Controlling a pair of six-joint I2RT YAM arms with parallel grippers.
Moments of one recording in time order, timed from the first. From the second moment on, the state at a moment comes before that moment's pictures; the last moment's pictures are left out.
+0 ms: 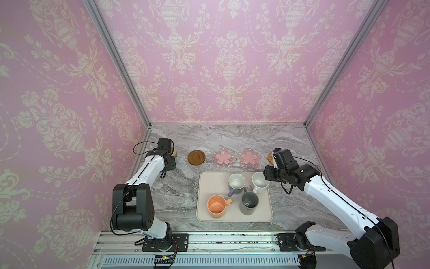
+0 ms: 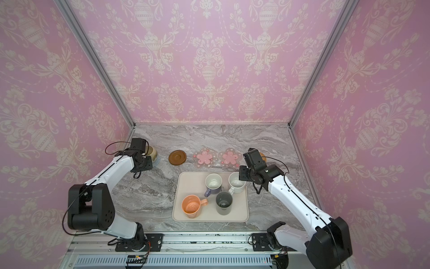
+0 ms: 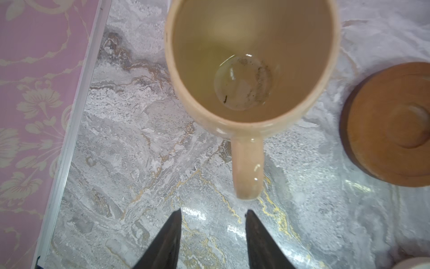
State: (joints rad) left arm 0.03 1.50 1.05 -0.68 -0.20 -0.25; right arm 0.43 1.16 0.92 -0.75 0.10 0.47
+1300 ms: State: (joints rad) left arm 0.07 1.59 1.09 -0.73 -0.27 -0.26; right arm 0.43 1.18 0.92 -0.75 0.10 0.47
